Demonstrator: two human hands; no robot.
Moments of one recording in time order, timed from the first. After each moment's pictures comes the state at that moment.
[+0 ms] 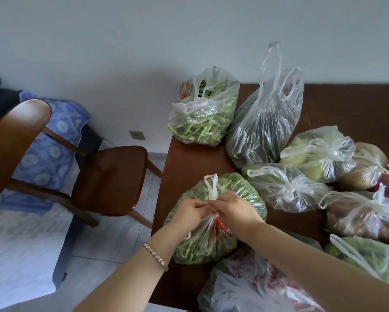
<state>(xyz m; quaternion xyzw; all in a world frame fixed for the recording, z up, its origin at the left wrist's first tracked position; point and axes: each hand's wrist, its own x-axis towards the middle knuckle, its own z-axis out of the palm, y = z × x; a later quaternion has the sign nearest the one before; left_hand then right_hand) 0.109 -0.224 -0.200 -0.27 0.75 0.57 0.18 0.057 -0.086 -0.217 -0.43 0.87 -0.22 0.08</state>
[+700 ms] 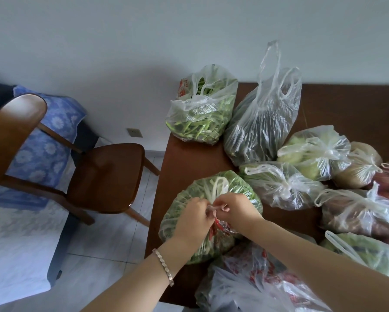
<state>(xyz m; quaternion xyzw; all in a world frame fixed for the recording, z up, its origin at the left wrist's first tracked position) 0.122 -0.203 -0.209 -0.14 0.92 0.35 0.04 0.055 -0.084 -0.199 -0.25 0.88 -0.31 0.25</state>
